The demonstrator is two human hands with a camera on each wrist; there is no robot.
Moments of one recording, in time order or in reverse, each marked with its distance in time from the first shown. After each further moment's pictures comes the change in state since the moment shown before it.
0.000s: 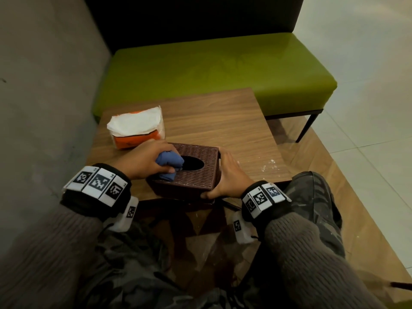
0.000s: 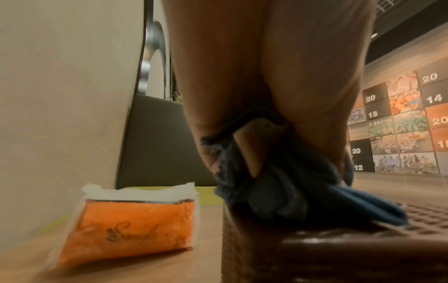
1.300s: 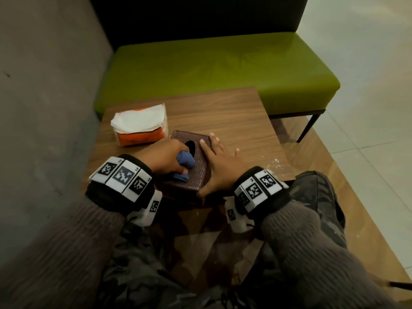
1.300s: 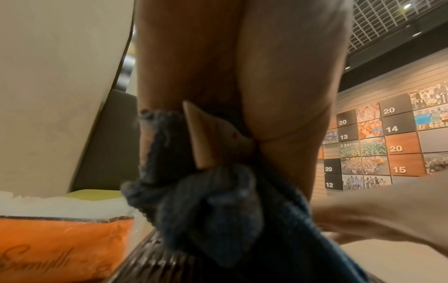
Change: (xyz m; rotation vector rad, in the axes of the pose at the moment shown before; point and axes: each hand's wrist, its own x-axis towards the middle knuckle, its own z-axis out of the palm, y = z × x) left_hand 0.013 0.026 -0.001 0.104 -0.169 -0.191; right_hand 0.002 -0.055 -0.014 -0.550 -0.259 0.005
